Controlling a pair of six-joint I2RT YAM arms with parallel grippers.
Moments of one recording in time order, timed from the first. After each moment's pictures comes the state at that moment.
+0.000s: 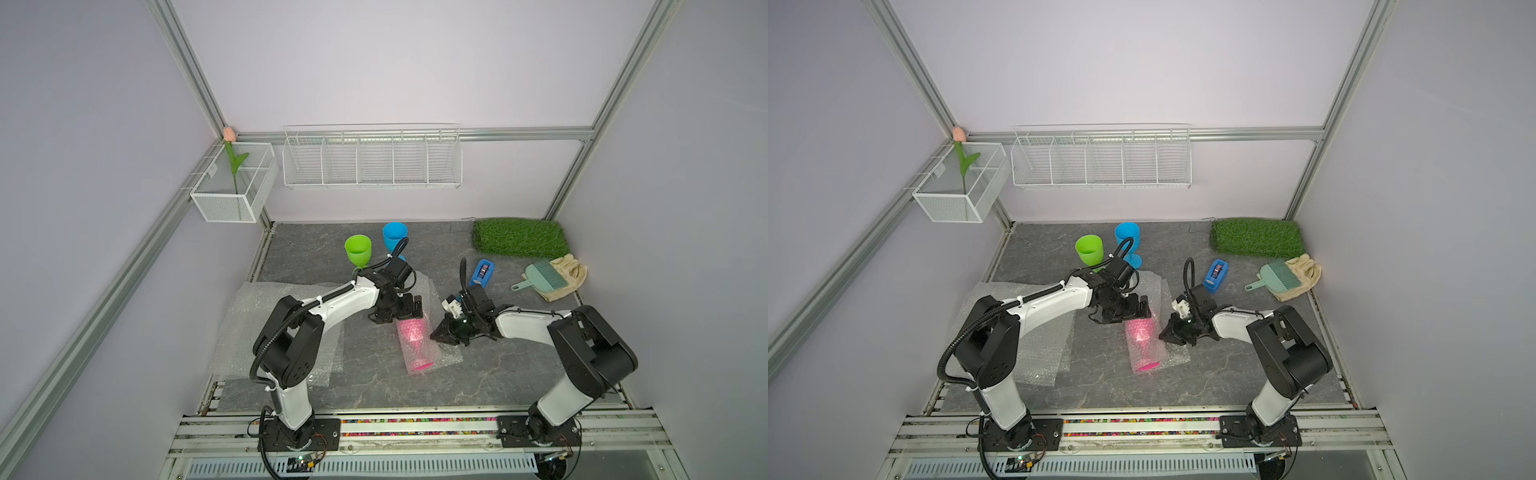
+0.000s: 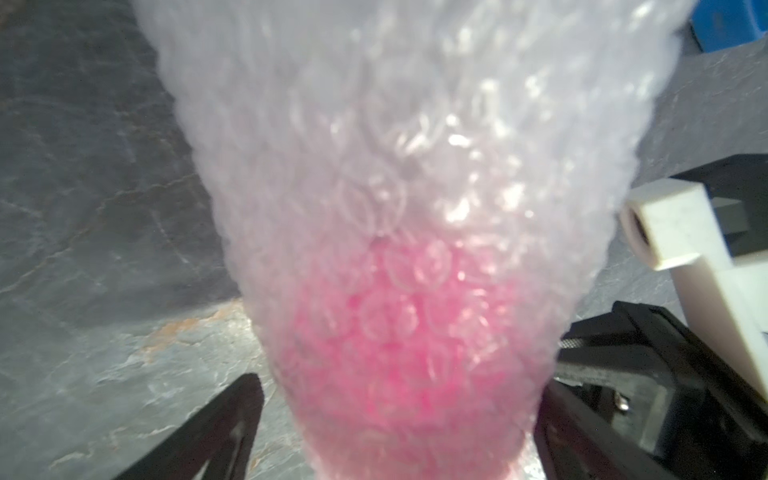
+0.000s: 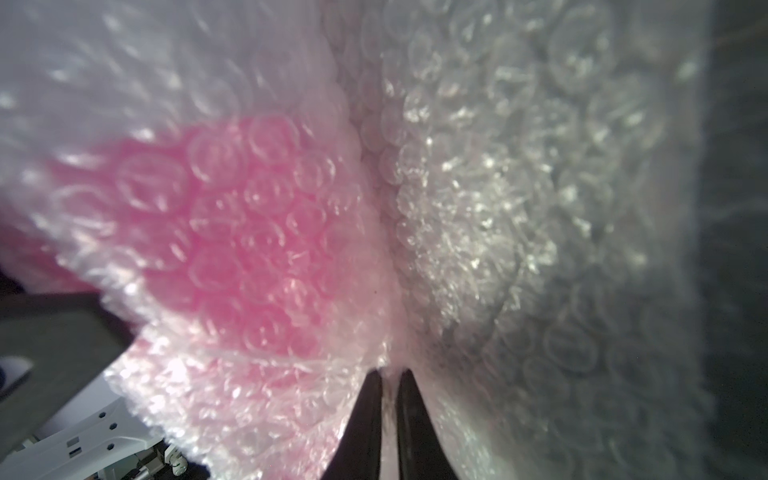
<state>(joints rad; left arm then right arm) -0.73 1.81 1.28 -0.68 0.25 -0.67 0.51 1.65 0.71 -0.12 -0.69 0.77</state>
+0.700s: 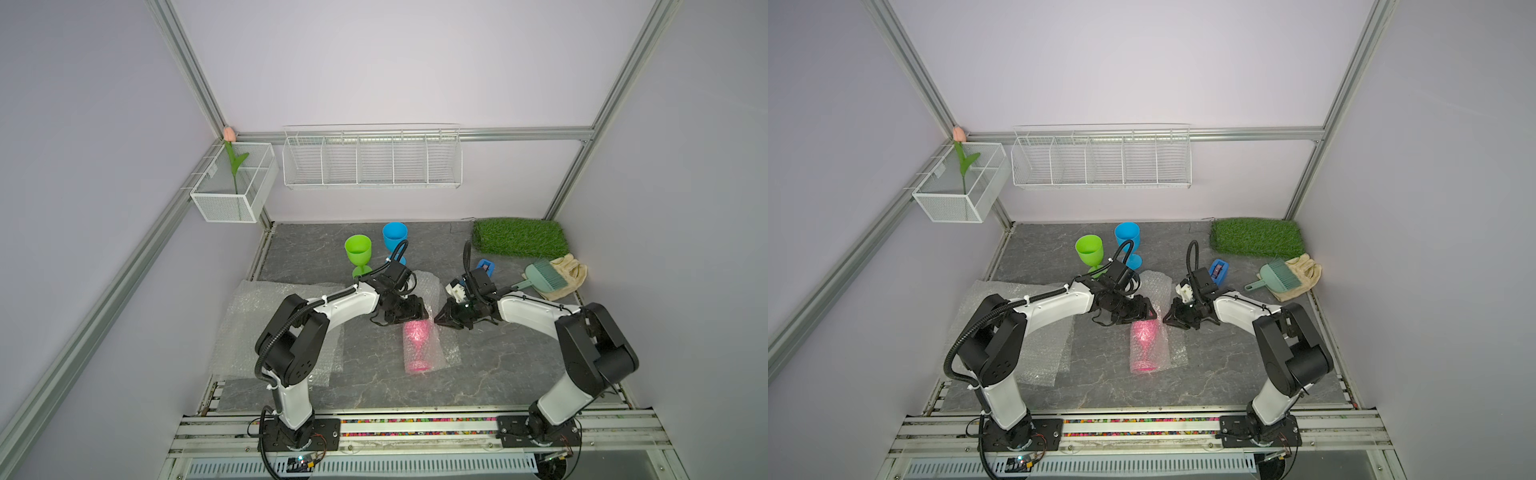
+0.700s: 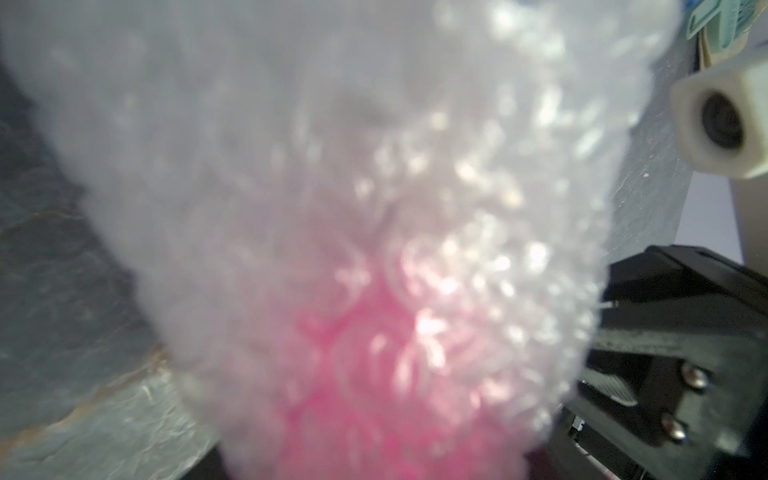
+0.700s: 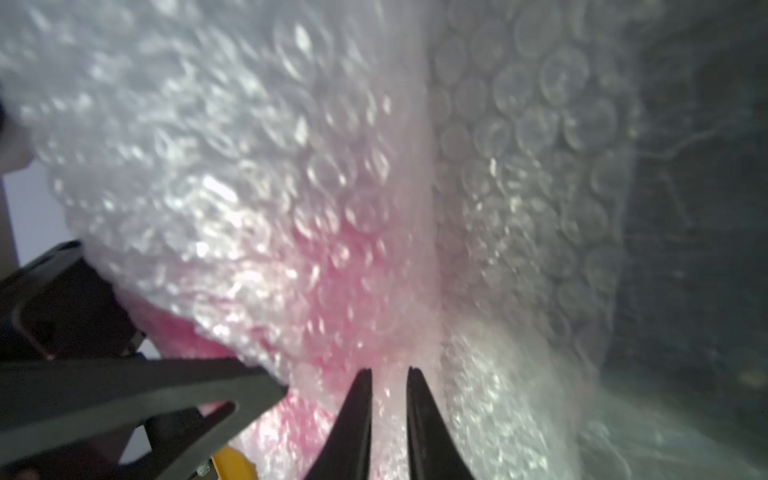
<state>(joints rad) -0.73 1.82 1.20 -0.47 0.40 -0.64 0.45 1.69 0.92 -0.33 -0.61 0.67</state>
